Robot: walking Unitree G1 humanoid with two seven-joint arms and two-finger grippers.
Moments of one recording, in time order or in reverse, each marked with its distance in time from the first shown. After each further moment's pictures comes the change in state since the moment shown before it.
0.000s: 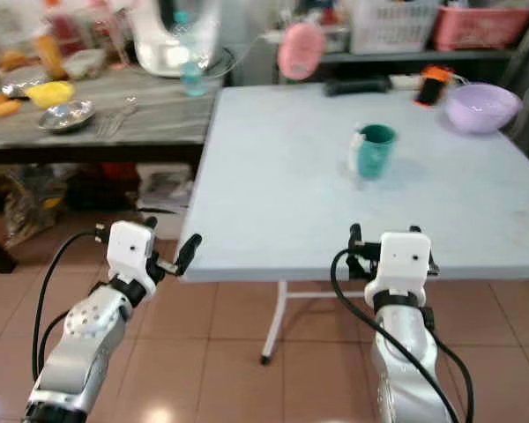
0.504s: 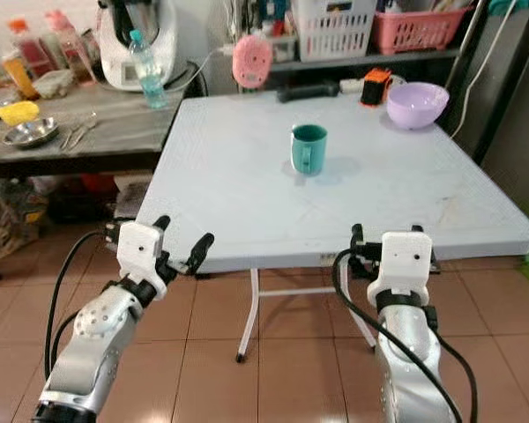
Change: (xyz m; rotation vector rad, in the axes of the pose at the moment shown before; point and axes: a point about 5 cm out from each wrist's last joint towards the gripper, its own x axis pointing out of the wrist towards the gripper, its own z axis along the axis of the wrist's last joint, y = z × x) left arm 0.002 -0.012 0.004 -0.043 -0.041 -0.055; right arm -0.001 -0.001 0.000 -0.017 -0.003 0.004
